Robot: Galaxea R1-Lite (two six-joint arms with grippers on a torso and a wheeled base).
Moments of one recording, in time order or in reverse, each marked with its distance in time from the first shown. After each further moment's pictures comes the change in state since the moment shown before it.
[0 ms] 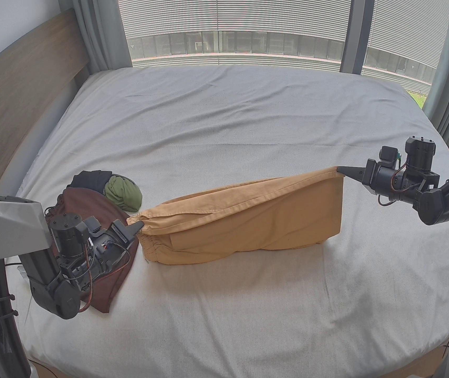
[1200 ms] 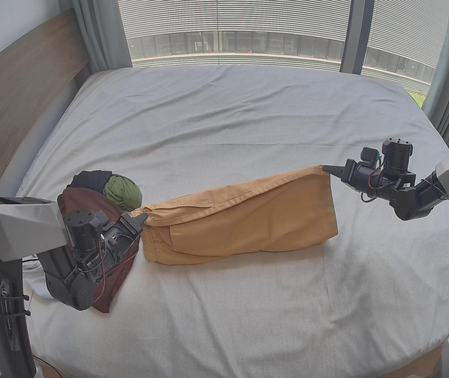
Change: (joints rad) left arm -0.008 0.115 -0.161 0.000 0.078 0.001; right arm 0.039 0.203 -0.232 0.021 -0.096 0.007
